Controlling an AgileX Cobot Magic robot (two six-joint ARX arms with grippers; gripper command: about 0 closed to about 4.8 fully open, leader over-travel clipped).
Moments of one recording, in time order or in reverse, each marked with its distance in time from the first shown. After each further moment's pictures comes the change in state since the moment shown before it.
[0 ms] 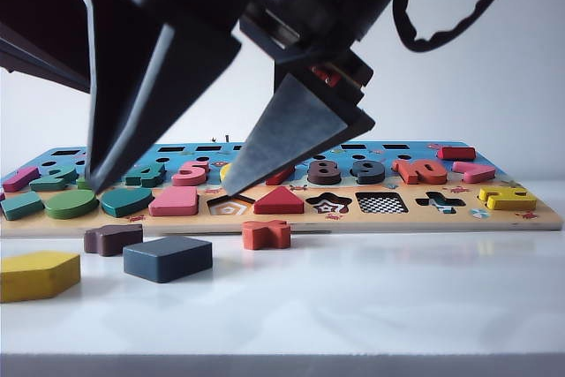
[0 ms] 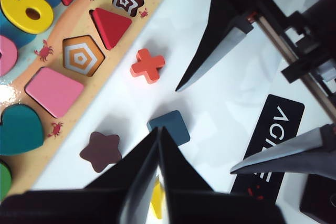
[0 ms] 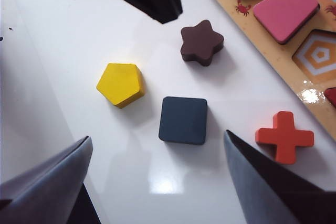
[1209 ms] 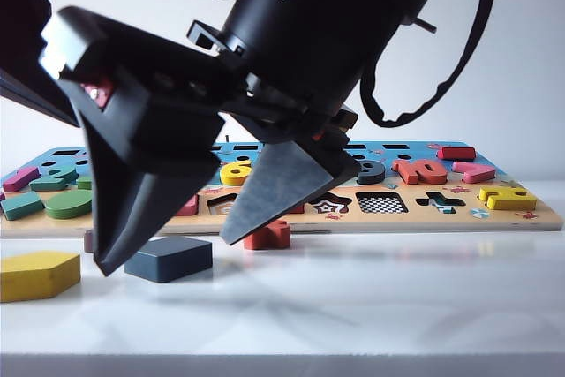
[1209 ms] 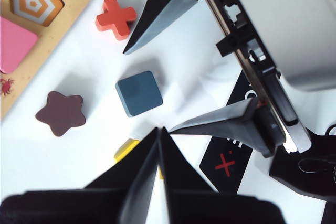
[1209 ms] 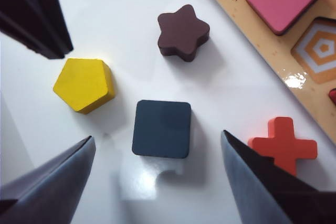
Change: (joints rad) left arm -0.023 0.012 0.000 -0.137 0.027 0.000; right arm 0.000 0.111 0.000 0.060 0.063 -0.016
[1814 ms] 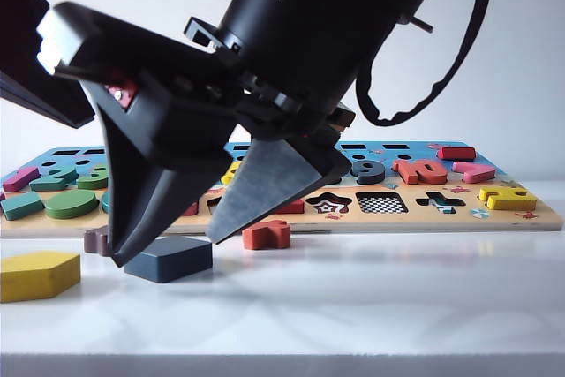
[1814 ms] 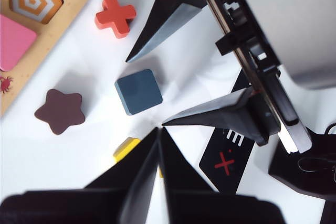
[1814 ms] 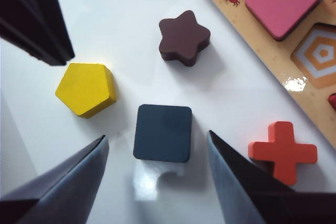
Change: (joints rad) left arm 0.000 0.000 0.000 -0.005 0.000 0.000; right arm 0.000 0.000 0.000 0.012 0.000 0.000
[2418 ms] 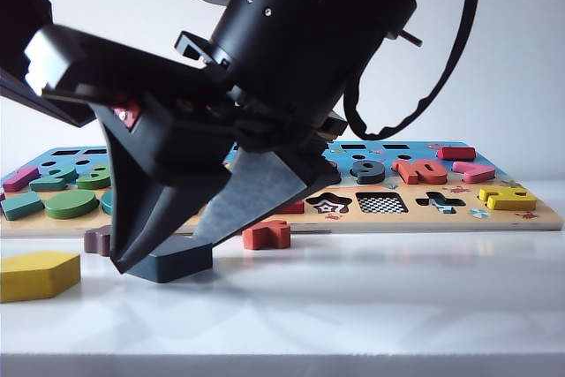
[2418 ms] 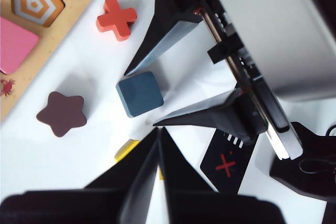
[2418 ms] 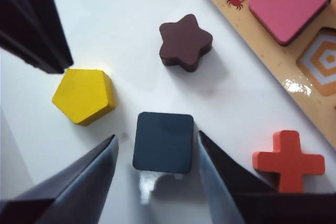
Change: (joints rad) left arm 0.001 0.000 0.000 0.007 0.000 0.000; right arm 0.000 0.025 0.000 0.034 0.000 0.000
